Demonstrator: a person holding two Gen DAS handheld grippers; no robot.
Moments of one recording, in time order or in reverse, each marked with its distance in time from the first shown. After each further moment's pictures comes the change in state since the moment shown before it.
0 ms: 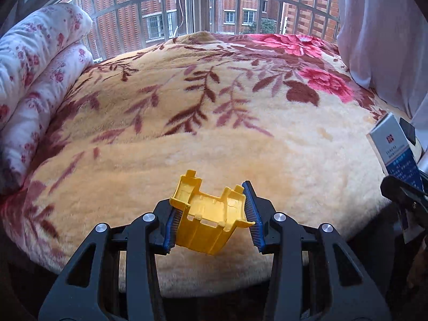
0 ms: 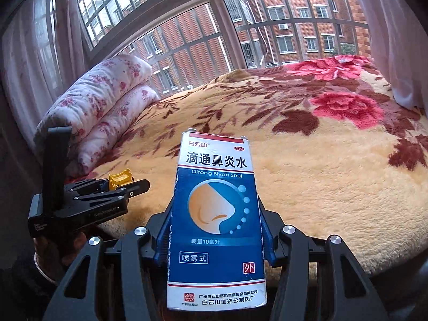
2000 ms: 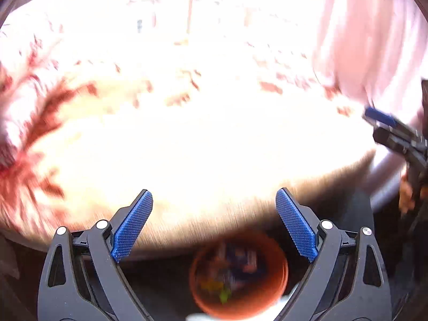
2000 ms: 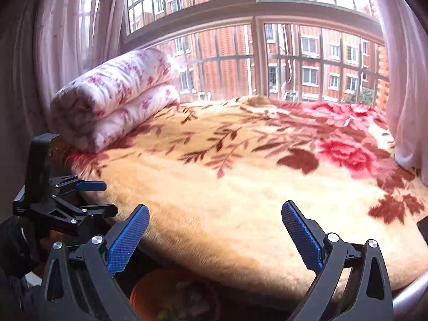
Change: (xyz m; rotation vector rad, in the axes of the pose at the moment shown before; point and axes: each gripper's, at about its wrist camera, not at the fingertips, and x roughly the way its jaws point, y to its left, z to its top) left arm -0.050 0.036 -0.046 -0.014 -0.073 -0.171; right arm -0.043 0.021 0.005 -0.249 -0.114 -0.033
